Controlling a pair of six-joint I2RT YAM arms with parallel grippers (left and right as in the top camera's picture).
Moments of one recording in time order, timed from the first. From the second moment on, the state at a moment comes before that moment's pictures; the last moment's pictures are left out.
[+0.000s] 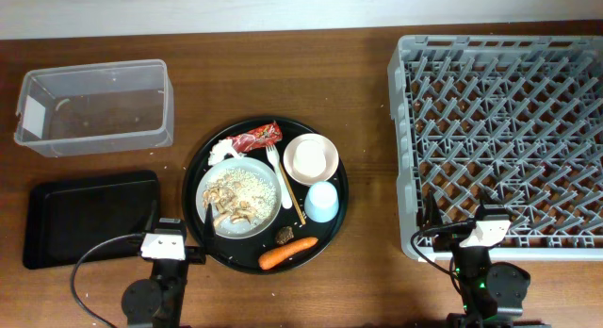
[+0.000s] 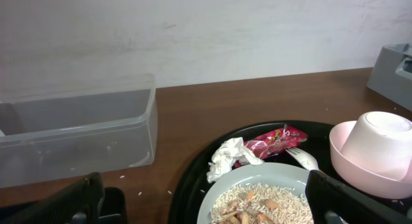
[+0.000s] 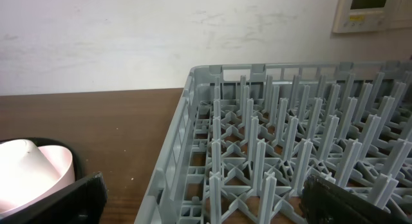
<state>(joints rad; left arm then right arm) 0.03 0.01 0.01 -0.07 0.10 0.07 -0.11 0.01 0.01 -0.06 -0.13 0.05</state>
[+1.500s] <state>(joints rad) 0.03 0.01 0.01 -0.07 0.10 0.07 -0.11 0.01 0.01 -0.06 -0.13 0.05</state>
